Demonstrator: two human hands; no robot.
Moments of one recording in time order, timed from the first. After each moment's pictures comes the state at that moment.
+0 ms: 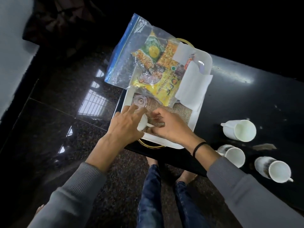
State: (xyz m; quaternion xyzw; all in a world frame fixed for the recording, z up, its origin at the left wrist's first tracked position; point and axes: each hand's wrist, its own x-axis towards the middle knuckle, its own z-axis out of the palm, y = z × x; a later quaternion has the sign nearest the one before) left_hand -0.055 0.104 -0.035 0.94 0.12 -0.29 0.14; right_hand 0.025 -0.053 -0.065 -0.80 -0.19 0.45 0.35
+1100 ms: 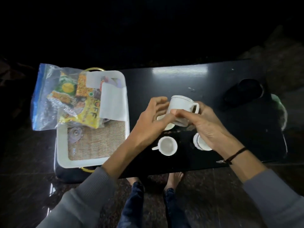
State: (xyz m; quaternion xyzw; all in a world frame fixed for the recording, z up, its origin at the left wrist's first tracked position) left_hand 0.049 -0.137 0.023 0.72 0.09 -0.22 0.66; right_hand 0.071 -0.314 0.022 -0.70 0.22 0.24 0.63
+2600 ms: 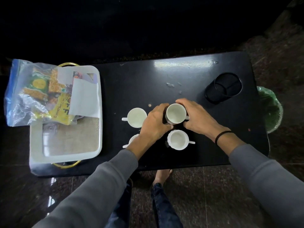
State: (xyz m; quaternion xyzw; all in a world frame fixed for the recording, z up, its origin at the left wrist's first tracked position) left_hand 0.072 -0.261 -0.065 0.87 0.06 -0.22 0.43; right_hand 0.112 -0.439 -0.061 -0.92 -0.10 0.28 0.26
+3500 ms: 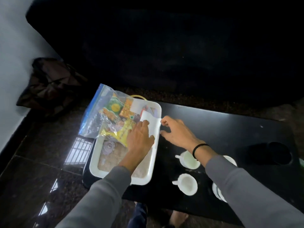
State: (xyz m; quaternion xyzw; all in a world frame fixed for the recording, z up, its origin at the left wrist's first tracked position) left_hand 0.081 -0.028 -0.005 0.95 0.21 -0.13 0.20; right_hand 0.158 -0.171 0.007 -0.90 -0.21 0.28 0.25
